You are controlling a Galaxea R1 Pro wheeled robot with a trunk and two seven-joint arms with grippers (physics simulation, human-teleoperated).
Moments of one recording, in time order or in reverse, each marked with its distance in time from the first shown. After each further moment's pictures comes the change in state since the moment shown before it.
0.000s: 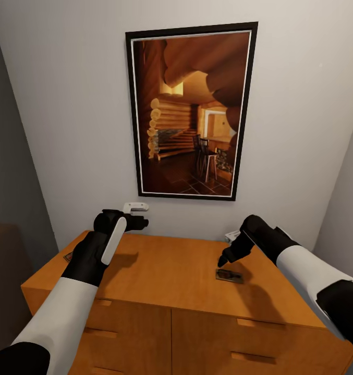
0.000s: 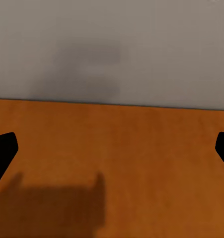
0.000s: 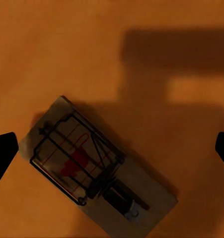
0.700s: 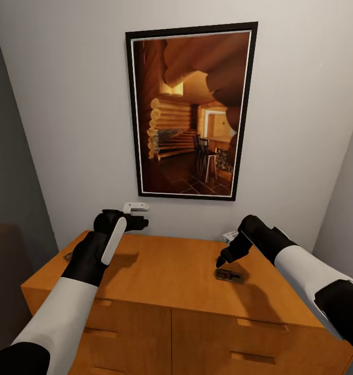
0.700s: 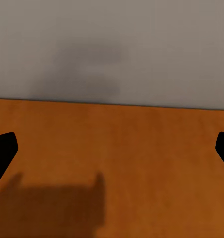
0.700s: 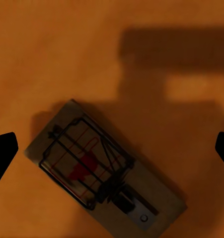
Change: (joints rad) left arm 0.000 0.000 0.000 0.001 0.000 0.000 -0.001; right arm 0.000 0.011 0.004 0.001 0.001 0.000 0.000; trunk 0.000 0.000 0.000
